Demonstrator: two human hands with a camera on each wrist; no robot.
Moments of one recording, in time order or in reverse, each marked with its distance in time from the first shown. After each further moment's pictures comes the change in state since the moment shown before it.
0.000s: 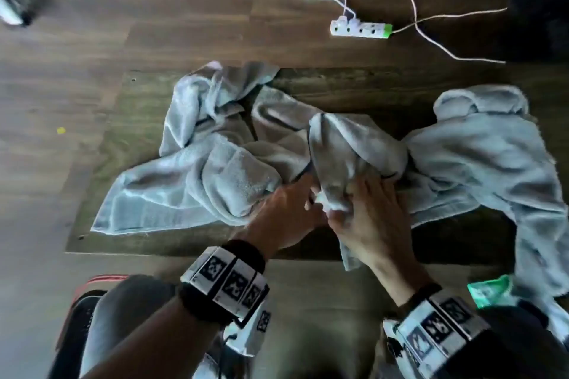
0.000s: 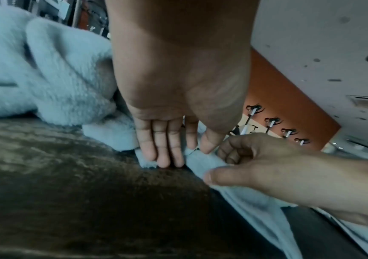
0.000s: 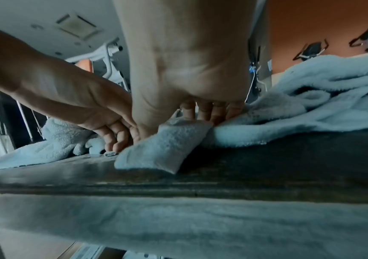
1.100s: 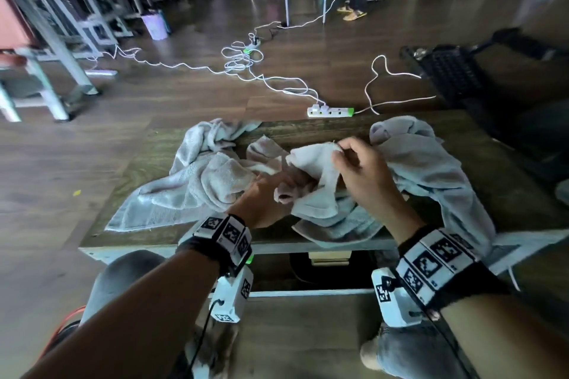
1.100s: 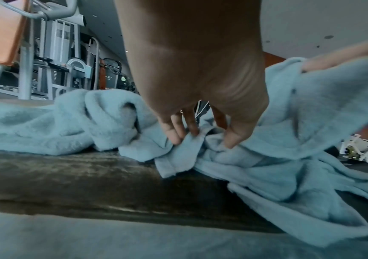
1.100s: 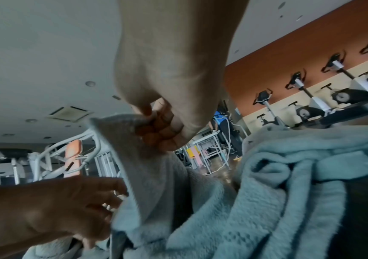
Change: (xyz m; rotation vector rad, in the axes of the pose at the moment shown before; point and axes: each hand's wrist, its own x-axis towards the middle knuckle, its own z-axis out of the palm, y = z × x) left_hand -0.036 0.005 0.020 0.200 0.297 0.303; right_hand -0.044 0.026 -0.087 0.861 0.340 -0.222
